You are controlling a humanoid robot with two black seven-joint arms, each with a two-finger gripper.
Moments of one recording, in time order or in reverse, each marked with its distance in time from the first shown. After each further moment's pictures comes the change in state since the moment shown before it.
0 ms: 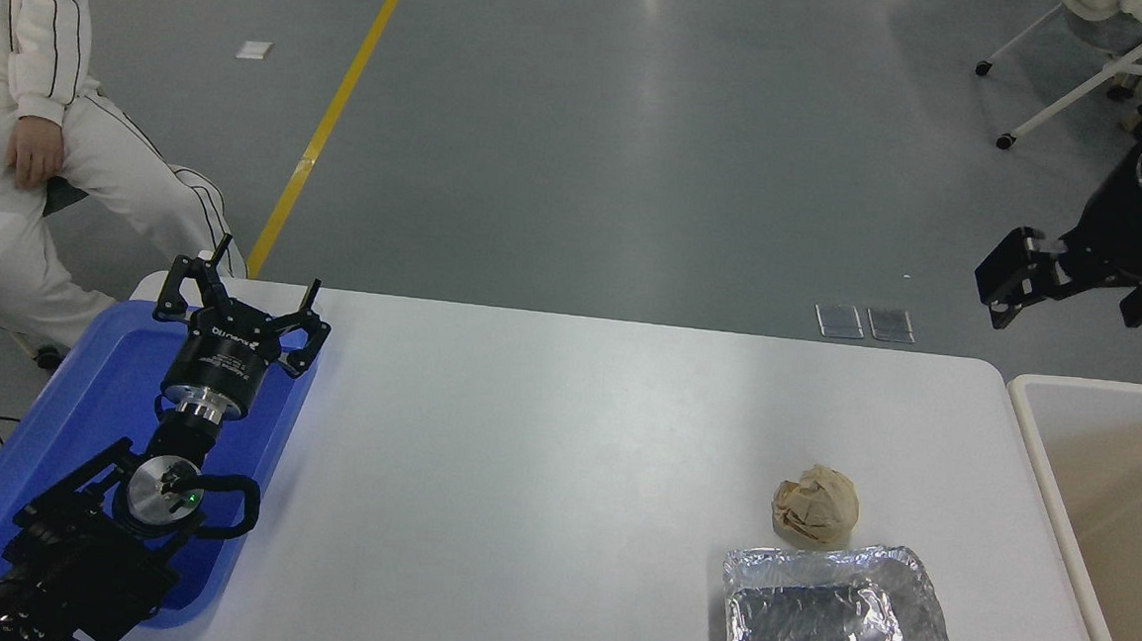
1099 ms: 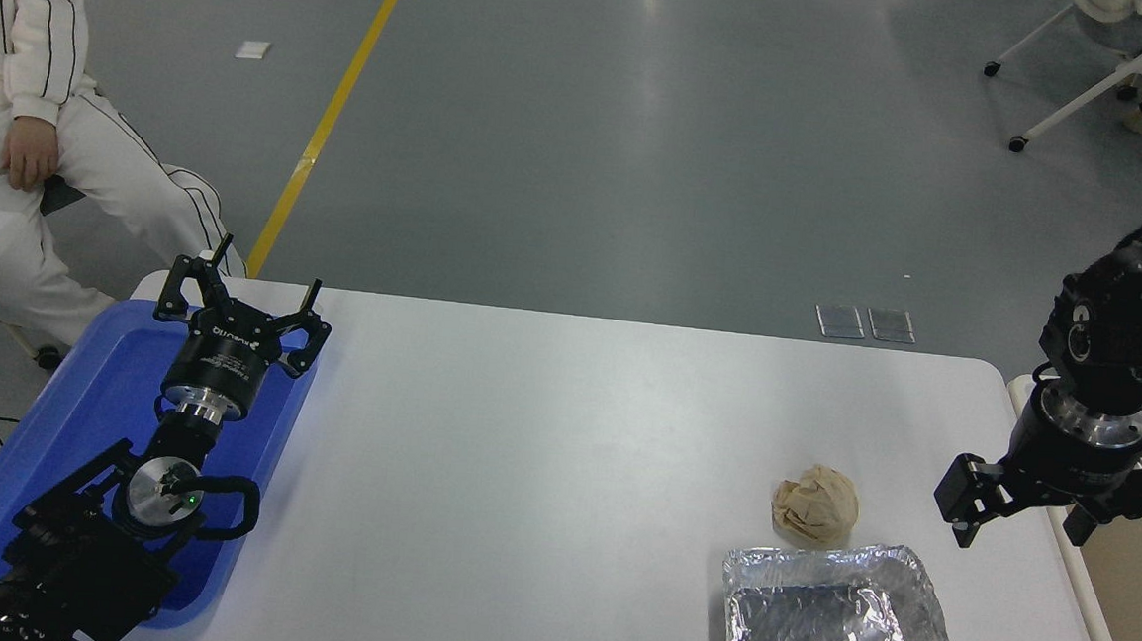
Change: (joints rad) left arm 0.001 0.000 0.000 0.000 0.000 0.000 0.000; right arm -0.470 -0.058 0.156 -0.071 -0.082 0.000 -0.003
